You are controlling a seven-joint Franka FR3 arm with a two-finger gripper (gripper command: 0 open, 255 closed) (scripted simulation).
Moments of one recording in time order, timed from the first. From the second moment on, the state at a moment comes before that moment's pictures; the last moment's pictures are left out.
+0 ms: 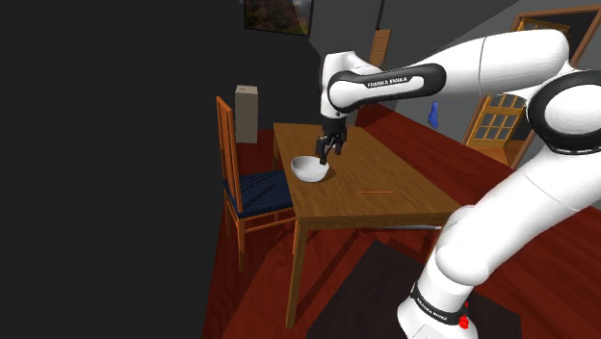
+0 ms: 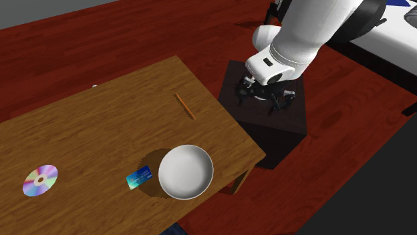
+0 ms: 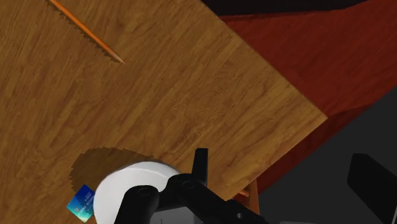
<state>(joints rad) -0.06 -0.35 -0.04 -2.22 -0.16 1.86 -0.02</state>
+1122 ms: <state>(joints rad) -0.10 0.29 -0.08 -1.77 -0.23 2.04 -0.04</state>
